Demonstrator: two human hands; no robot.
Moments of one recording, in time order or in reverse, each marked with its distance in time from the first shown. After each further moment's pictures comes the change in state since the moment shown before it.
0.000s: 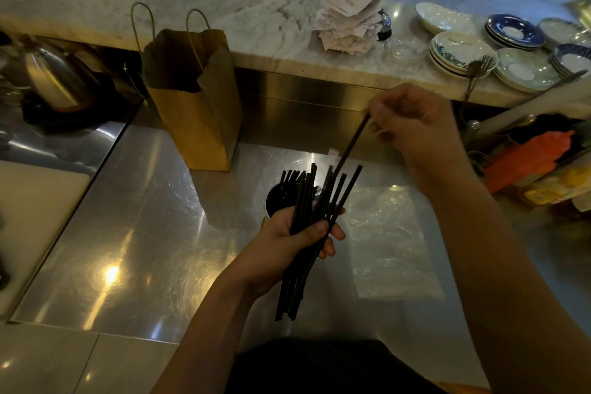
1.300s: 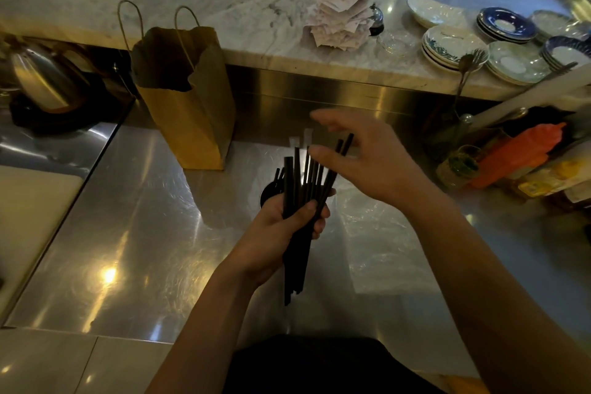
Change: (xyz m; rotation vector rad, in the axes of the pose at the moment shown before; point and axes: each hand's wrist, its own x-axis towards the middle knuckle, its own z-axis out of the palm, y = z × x) left_hand 0.011 0.004 0.002 -0.092 0.063 0.037; right_hand -0.019 0.004 0.027 -0.581 -0.288 -0.208
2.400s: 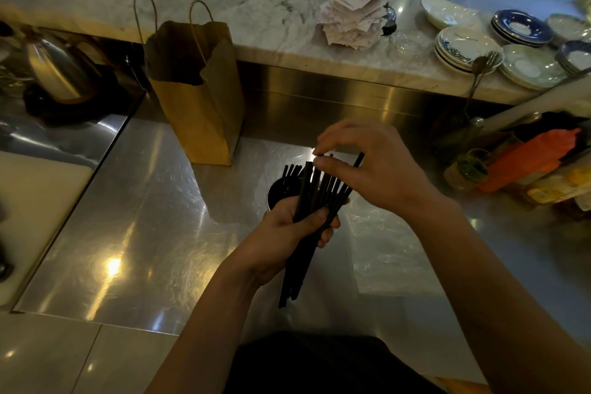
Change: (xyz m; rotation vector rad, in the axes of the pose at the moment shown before) left_hand -0.006 0.001 -0.001 0.069 -0.080 -0.053; right_hand 0.001 0.008 0.010 -0.072 0.007 -0.170
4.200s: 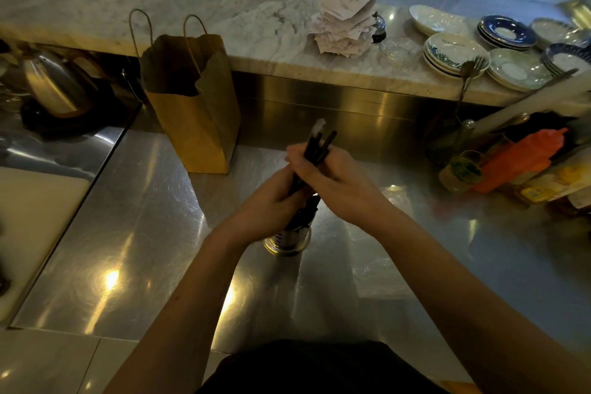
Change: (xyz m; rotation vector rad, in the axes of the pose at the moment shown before) left_hand 0.026 0.033 -0.020 0.558 0.050 0.226; right_hand -0.003 -0.030 0.028 0.468 -0.090 0.266
